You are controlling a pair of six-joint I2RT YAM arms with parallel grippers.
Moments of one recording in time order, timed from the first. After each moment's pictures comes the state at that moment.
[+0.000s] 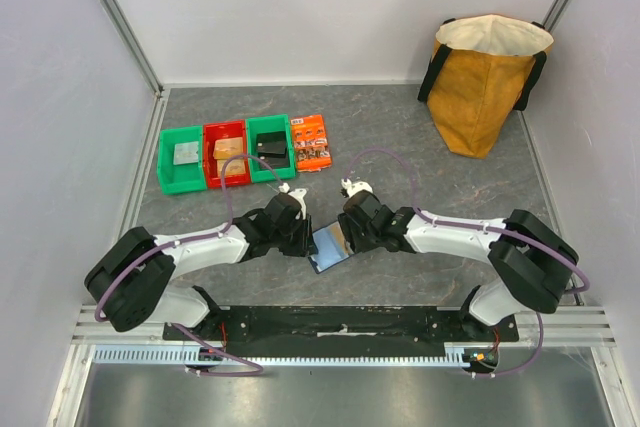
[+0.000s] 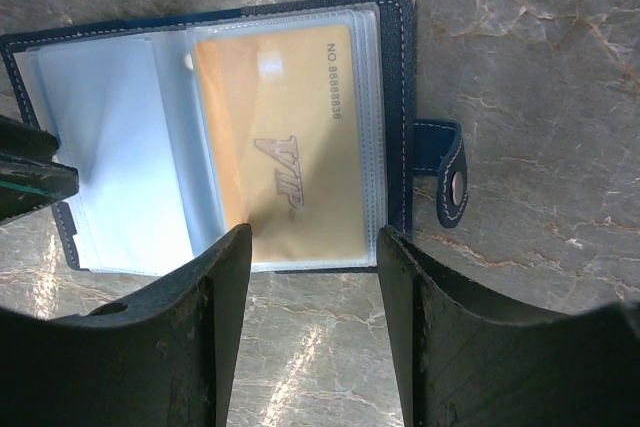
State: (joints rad) left arm -0.78 1.36 0.55 -0.08 0.12 -0.64; right arm 0.92 1.51 0.77 -0.25 0.16 0.49
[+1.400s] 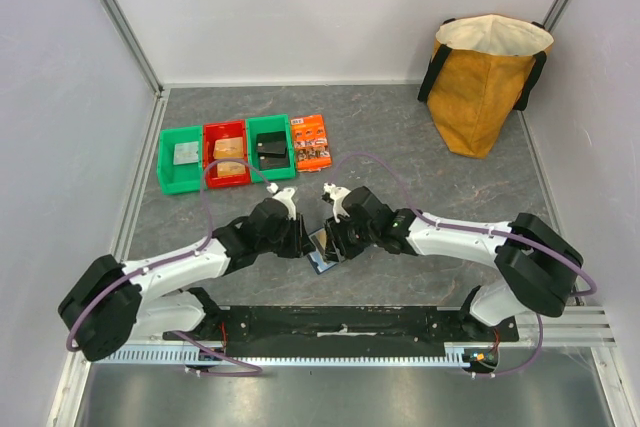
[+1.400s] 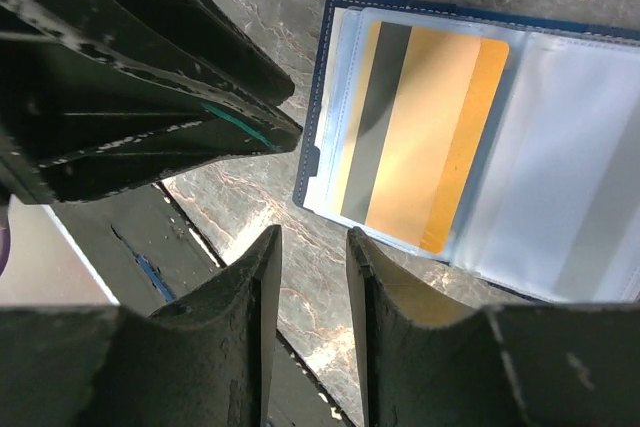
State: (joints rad) left arm -0.79 1.17 0.48 -0.07 0.09 -0.67; right arm 0.94 1.49 0.77 -0.10 -0.26 0.45
